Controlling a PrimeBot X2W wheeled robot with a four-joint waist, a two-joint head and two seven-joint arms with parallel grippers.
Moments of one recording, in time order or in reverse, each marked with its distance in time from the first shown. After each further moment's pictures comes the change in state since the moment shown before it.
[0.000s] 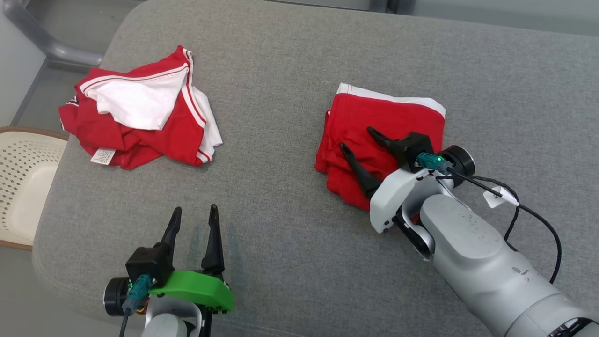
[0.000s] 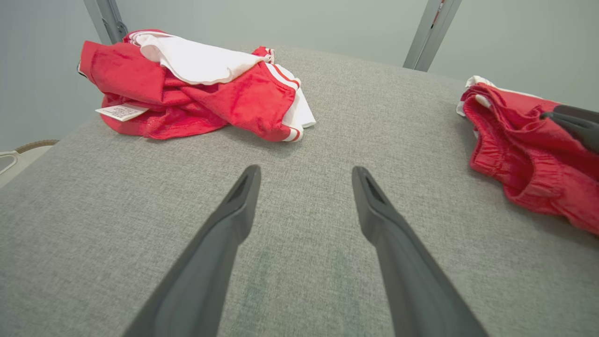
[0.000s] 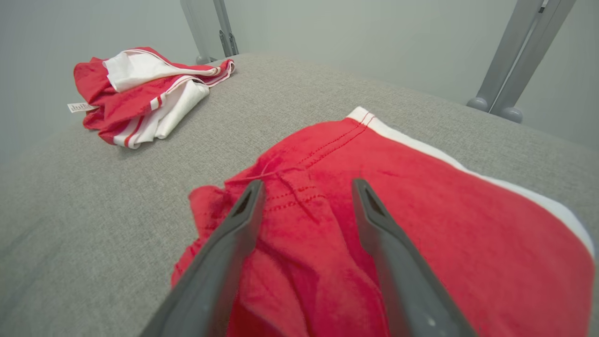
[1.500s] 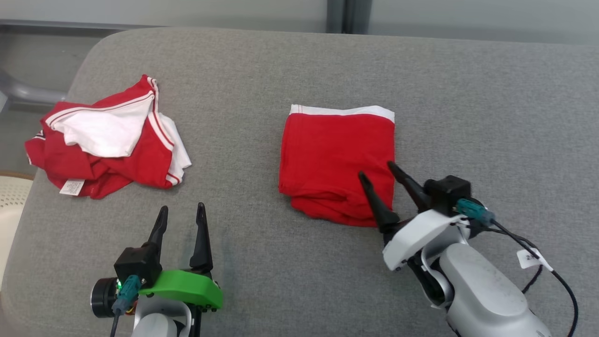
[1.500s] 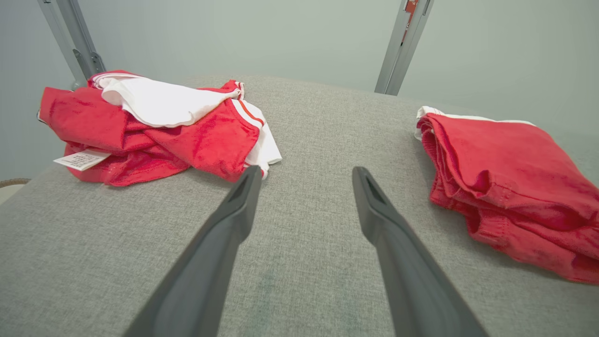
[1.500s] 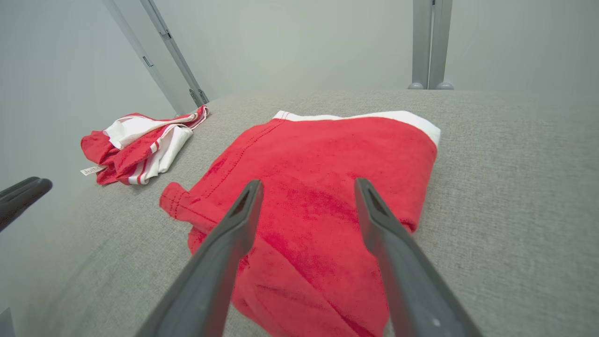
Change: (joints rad) left arm 0.001 -0.001 0.049 -0.005 0.033 -0.006 0.000; right arm 0.286 -0.013 -0.155 -0.285 0.064 0.000 0.000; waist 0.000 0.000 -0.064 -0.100
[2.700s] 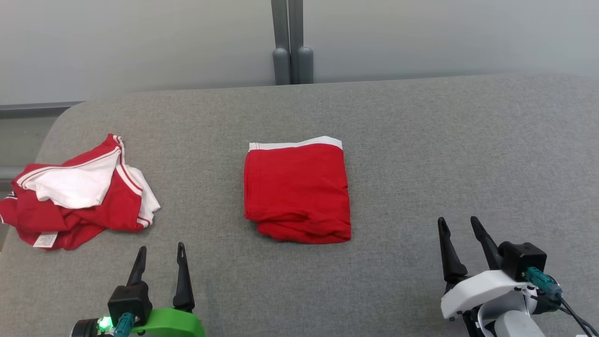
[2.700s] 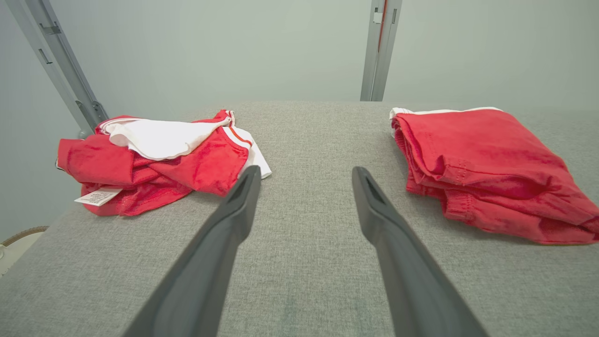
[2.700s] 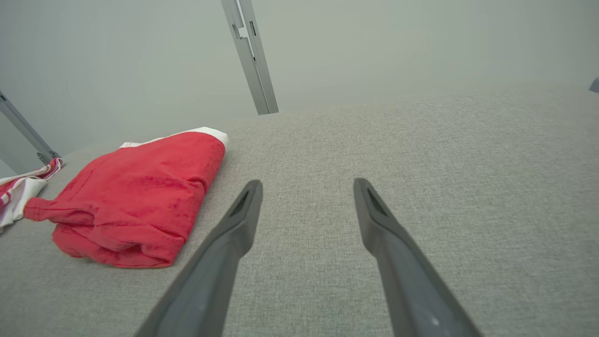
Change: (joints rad) left arm 0.138 0.000 0.101 -0.021 0.154 0.013 0.000; right arm 0.364 0.078 -0.461 -0.179 -0.240 0.000 0.000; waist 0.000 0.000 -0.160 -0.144
